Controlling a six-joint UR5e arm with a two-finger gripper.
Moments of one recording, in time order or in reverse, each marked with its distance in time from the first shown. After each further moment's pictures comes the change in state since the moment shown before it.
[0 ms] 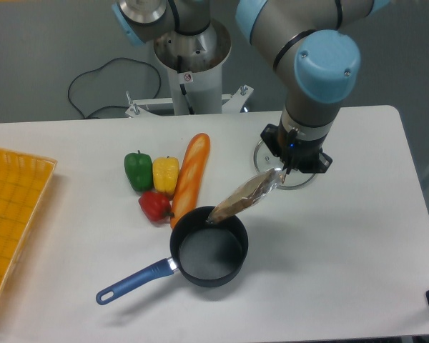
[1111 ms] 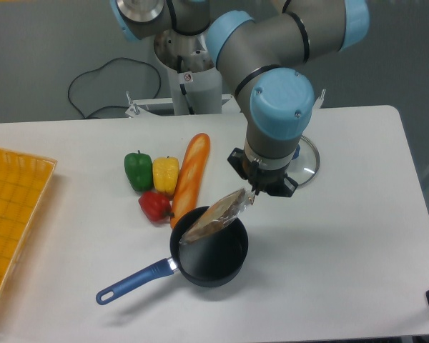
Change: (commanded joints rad) arm -0.086 -0.069 0.006 0.014 -0.002 -0.118
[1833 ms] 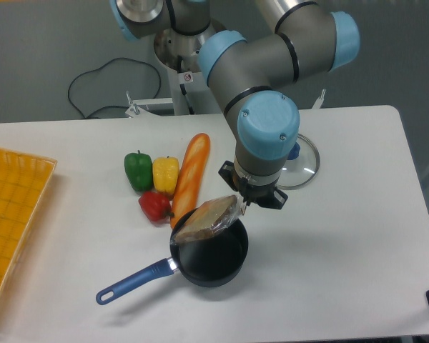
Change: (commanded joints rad) arm -0.006 -0.005 0.018 0.011 0.000 -0.005
